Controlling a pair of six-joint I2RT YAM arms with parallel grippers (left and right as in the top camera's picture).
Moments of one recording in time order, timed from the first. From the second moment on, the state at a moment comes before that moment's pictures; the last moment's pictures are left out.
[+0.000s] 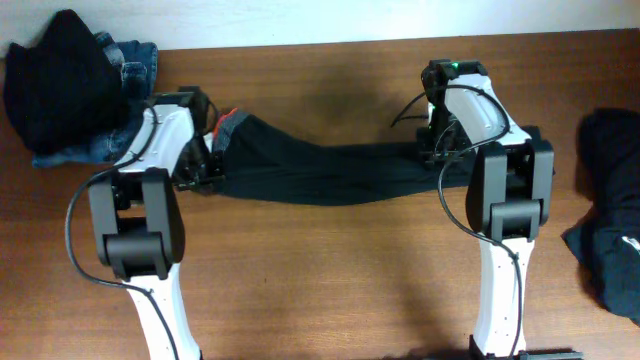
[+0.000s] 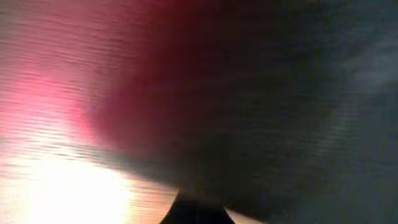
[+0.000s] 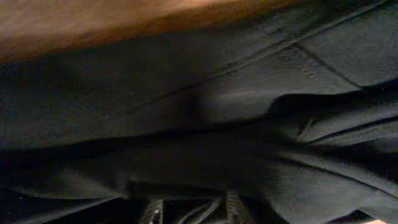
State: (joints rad) left arm 0.00 2.27 1.75 -1.23 -0.04 -0.17; right arm 0.03 2.43 2.02 -1.34 0.12 0.16
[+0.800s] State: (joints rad) left arm 0.04 2.27 1.93 -1.24 0.00 -0.17; right arm -0.06 2.42 2.02 -1.27 0.14 0.13
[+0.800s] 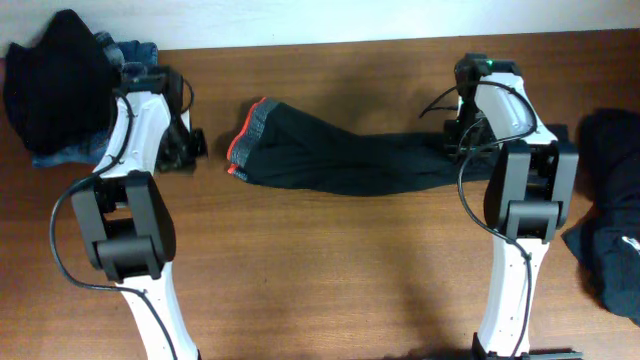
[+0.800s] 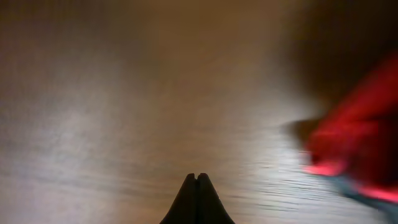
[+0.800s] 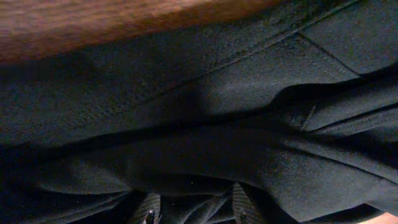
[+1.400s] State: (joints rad) left arm -0.25 2.21 1.99 -1.10 0.28 -0.02; right arm -0.02 2.42 2.02 -1.26 0.08 0.13
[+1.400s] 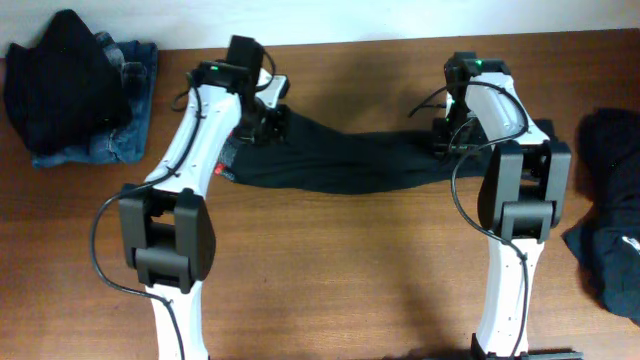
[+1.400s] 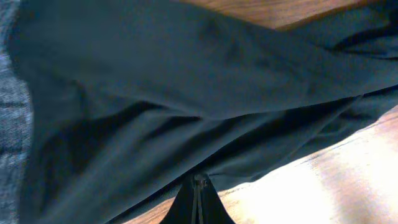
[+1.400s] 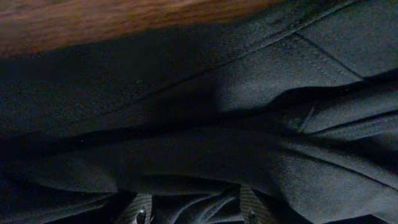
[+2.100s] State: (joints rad) left arm -0.24 2.38 1.99 -1.06 0.15 -0.02; right arm 0.08 2.42 2.02 -1.29 0.06 0.13
